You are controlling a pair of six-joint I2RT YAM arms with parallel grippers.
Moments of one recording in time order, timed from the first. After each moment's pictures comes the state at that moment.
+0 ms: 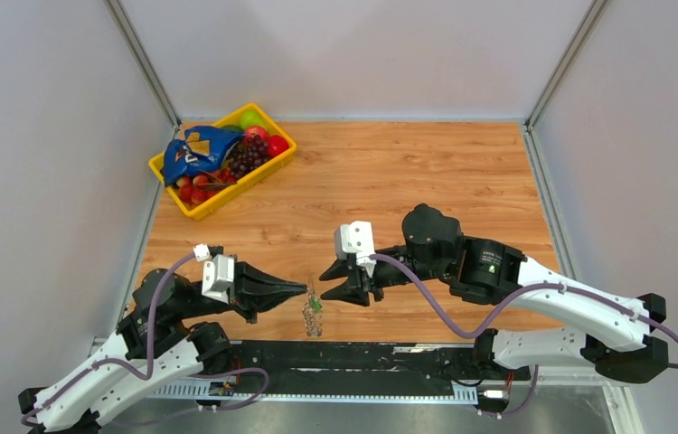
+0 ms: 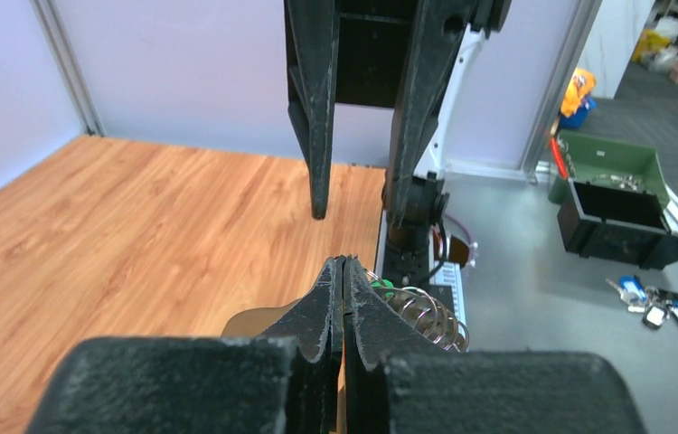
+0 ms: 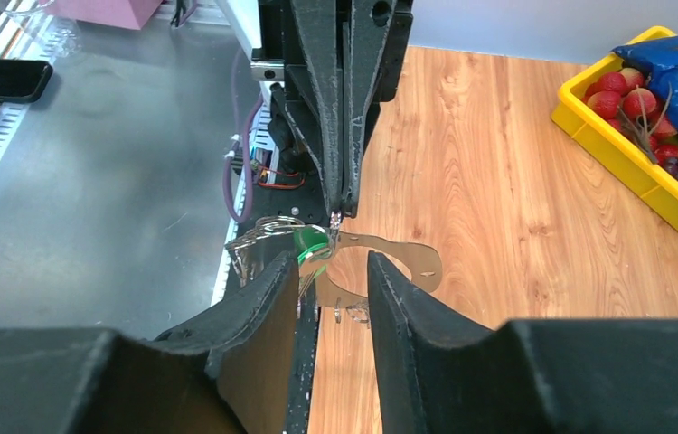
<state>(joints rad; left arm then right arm) -0.96 0.30 0.63 -0.11 0.47 -0.13 1.24 1.09 1.28 -0.45 -0.41 -0.17</state>
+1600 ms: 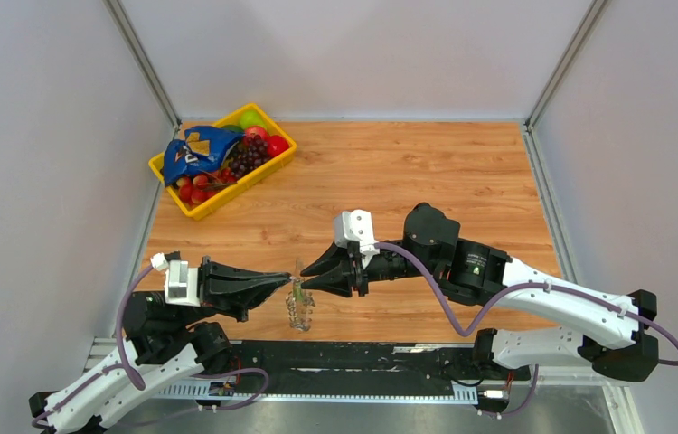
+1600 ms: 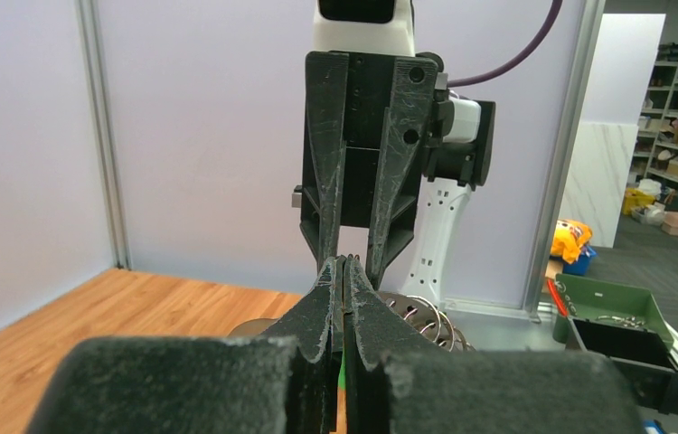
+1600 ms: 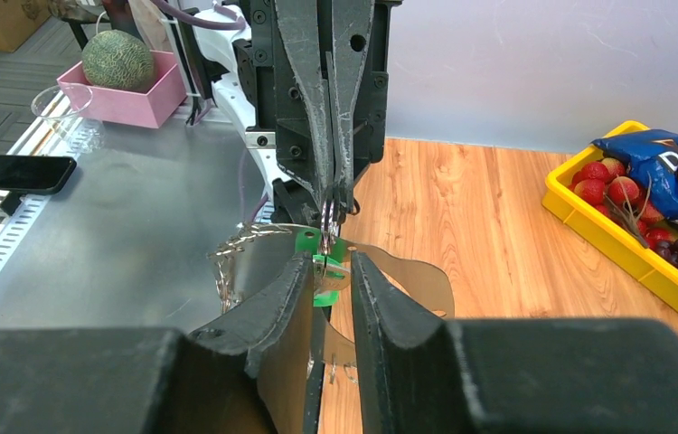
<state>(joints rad) -0.96 0.18 0.46 0.33 0.36 -0.29 1.24 1.11 1.21 -0.13 -0.43 -0.06</state>
